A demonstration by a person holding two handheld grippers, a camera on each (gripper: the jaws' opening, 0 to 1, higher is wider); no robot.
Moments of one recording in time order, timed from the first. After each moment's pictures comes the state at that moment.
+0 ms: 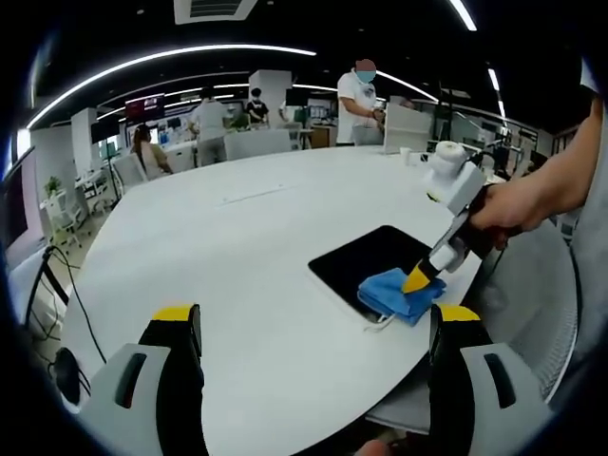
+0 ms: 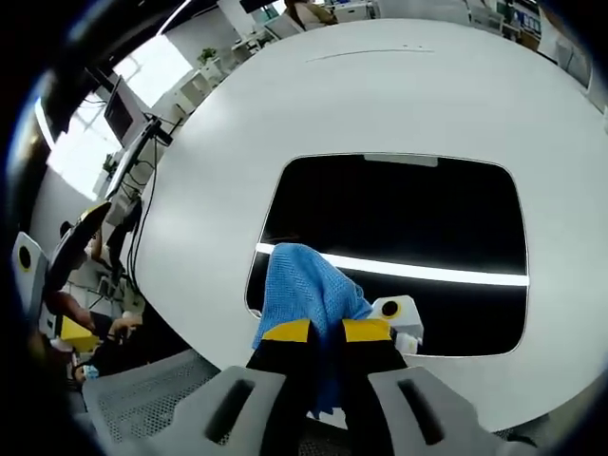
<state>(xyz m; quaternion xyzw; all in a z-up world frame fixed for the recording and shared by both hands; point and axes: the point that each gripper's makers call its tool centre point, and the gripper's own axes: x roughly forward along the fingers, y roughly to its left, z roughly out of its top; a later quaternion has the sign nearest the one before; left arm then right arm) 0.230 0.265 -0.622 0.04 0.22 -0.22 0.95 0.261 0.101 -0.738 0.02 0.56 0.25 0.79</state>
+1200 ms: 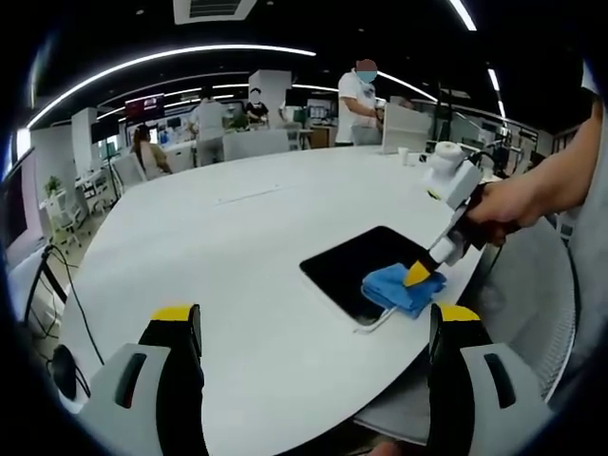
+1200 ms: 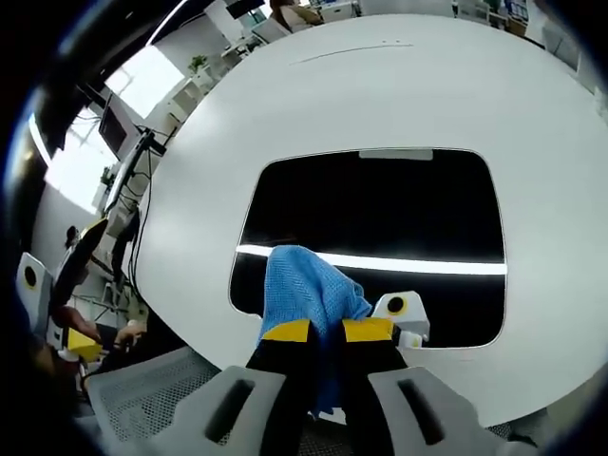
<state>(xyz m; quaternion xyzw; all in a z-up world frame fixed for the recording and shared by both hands) 0.225 0.250 -0.621 0.04 0.22 -0.22 0.95 0.263 0.071 -0.736 0.05 0.56 0.23 0.79</state>
